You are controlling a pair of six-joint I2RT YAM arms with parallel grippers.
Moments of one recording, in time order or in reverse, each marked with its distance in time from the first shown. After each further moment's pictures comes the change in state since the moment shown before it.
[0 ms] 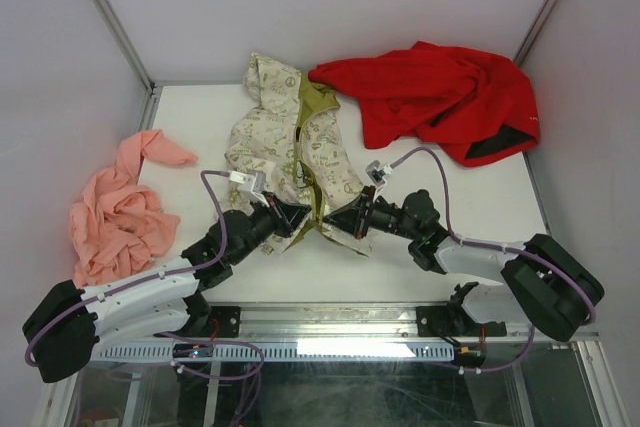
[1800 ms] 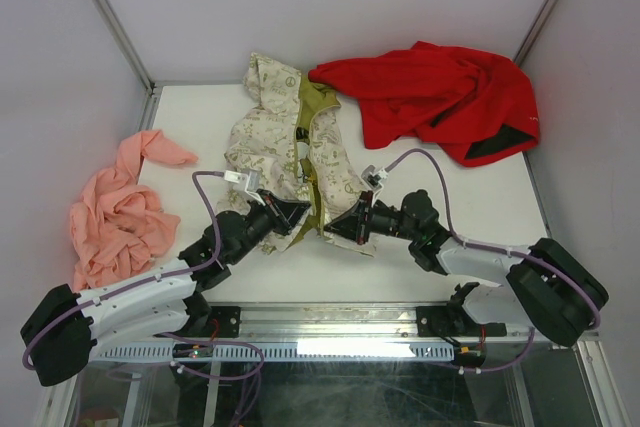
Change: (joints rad) left arm 0.000 -0.033 -0.001 0.015 -0.011 -0.026; right arm -0.003 -0.048 0.000 -0.116 -0.084 -0.056
